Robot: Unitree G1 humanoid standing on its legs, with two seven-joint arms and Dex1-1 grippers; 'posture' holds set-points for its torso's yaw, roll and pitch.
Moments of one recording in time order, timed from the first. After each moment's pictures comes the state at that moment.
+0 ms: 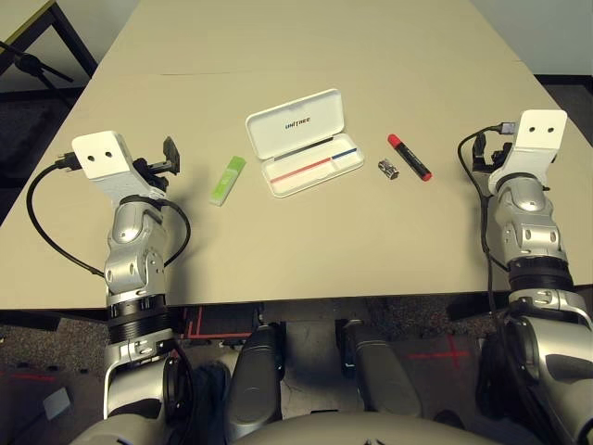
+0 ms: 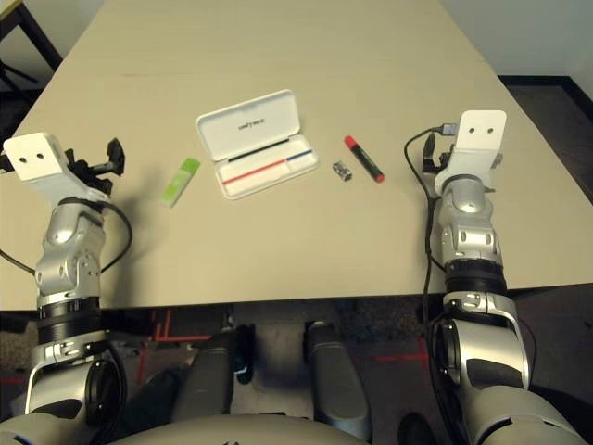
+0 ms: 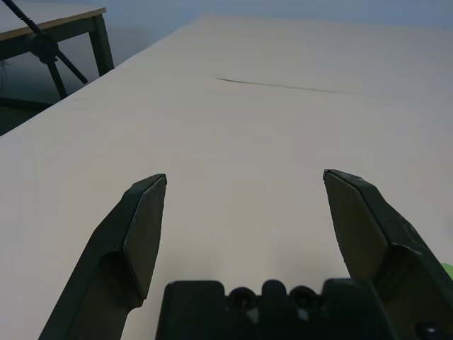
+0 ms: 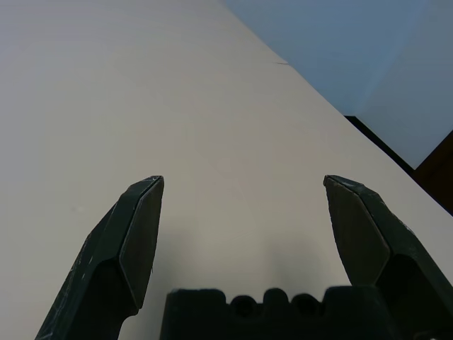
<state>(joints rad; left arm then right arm) -0.38 0.28 0.38 0.08 -0.24 0.21 0.00 -0.61 -0.43 -0.26 0.55 0.06 0.06 -0.05</state>
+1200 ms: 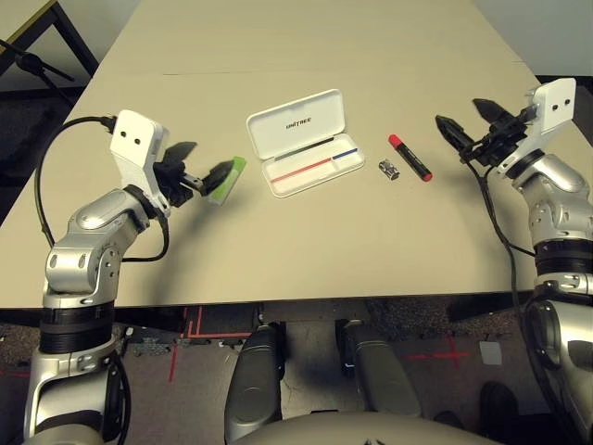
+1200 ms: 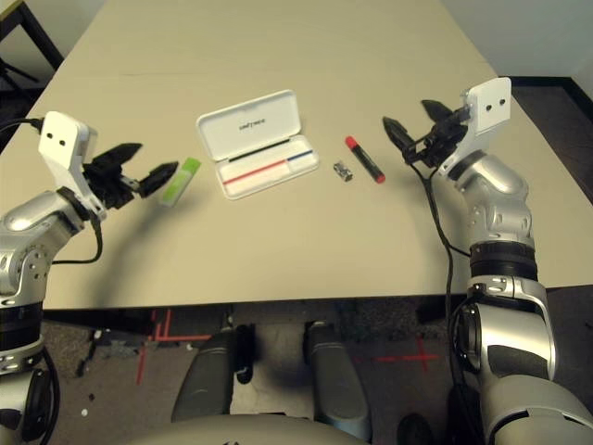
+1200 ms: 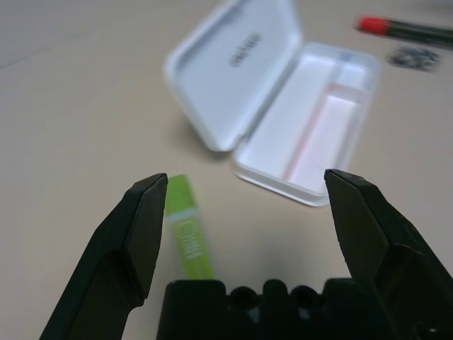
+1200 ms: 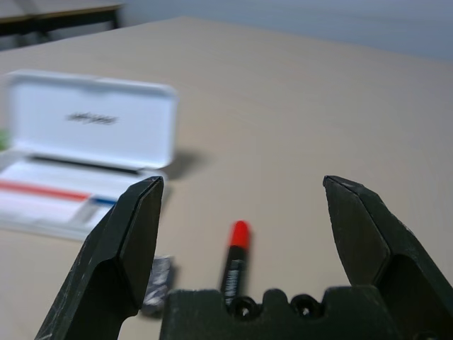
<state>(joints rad) -0.41 0.72 0.12 -0.18 -0.46 0.67 -0.70 -0.69 -0.58 -0.23 0.59 0.34 0.01 0.93</state>
